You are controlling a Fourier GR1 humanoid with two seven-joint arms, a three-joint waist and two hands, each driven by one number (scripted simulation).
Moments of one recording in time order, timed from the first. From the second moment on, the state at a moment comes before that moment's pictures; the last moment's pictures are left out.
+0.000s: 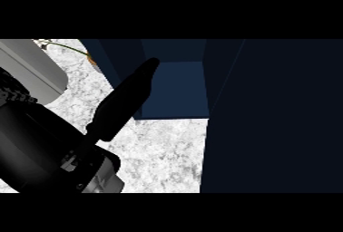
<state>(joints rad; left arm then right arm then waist) -0.67 0.00 -0.38 -2.00 -1.55 0.63 1.32 -0.02 -0.15 0.17 -2.39 -0.25 0.02 0.41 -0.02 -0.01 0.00</state>
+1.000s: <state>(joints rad) -0.22 0.00 -0.35 -1.97 -1.59 0.89 1.27 0.07 -0.20 0.01 -2.39 -0.27 0.12 0.32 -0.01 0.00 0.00</state>
